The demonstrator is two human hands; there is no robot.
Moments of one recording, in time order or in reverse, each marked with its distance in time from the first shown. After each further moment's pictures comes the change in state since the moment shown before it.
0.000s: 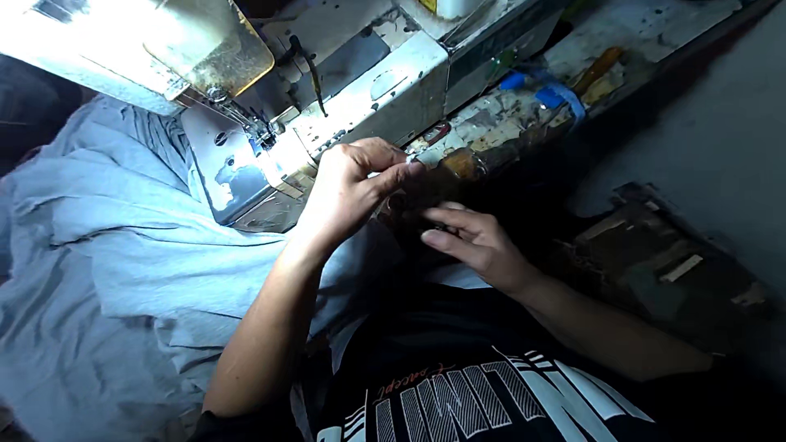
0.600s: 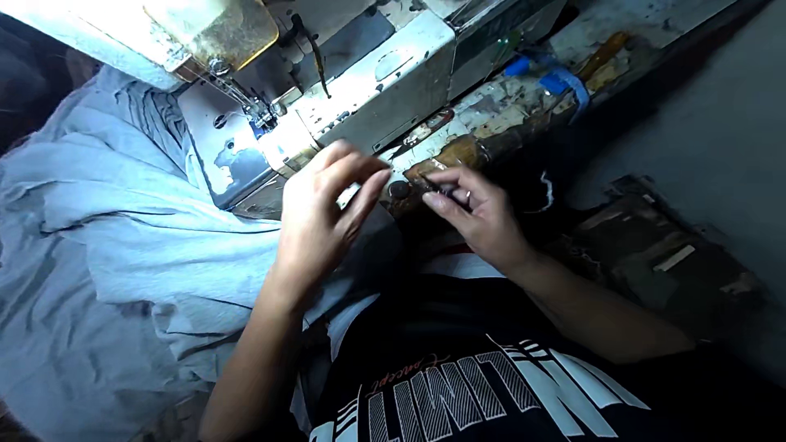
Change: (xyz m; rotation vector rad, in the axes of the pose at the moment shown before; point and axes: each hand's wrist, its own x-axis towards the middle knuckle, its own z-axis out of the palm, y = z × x) left_hand -0.048 0.009 -0.001 0.317 0.132 0.089; right_hand 0.013 0.005 0.002 -0.212 0.147 -0.066
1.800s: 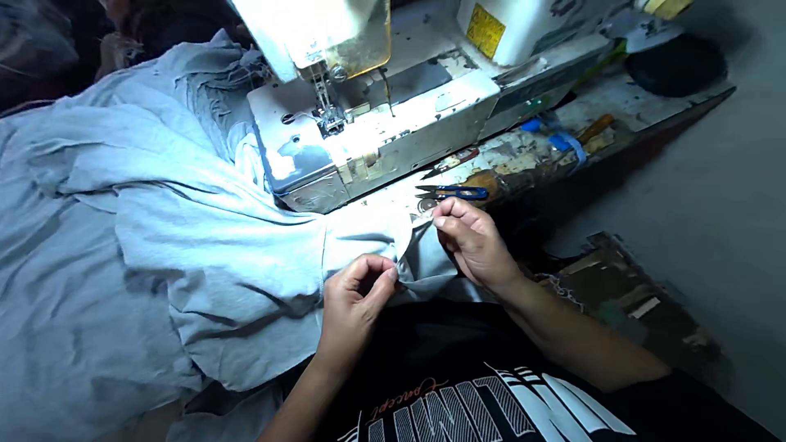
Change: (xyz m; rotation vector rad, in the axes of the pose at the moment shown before) left_hand -0.112 0.011 0.035 -0.803 0.332 -0.409; right_hand -0.001 -0.023 0.042 0.471 -0.146 0.198
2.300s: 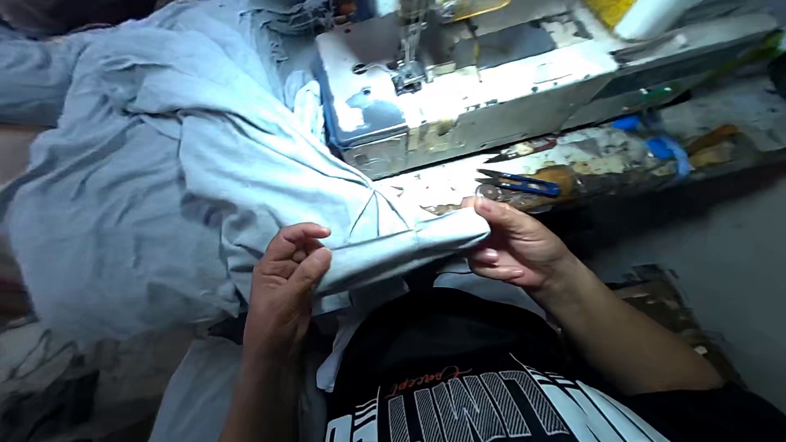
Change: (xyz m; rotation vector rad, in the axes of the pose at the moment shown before) left_hand -0.042 0.019 -0.093 -0.208 0.262 0.036; right_hand 0.020 -0.021 0.011 0.721 -0.605 0.555
